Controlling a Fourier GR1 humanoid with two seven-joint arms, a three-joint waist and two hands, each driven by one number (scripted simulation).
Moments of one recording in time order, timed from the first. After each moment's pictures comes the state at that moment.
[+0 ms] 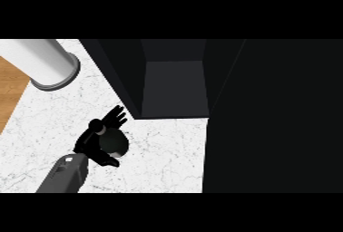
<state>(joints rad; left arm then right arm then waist) -0.43 0.16 0.20 -0.49 0.01 -0.65 -0.45 0.17 -0.19 0.34 -2.52 -0.09 0.02 0.43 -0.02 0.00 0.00</state>
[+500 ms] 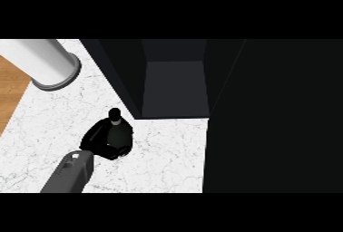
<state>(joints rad) -0.45 0.13 0.17 -0.49 0.00 -0.62 -0.49 0.15 -0.19 0.33 -2.52 -0.09 0.02 0.45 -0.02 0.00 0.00</state>
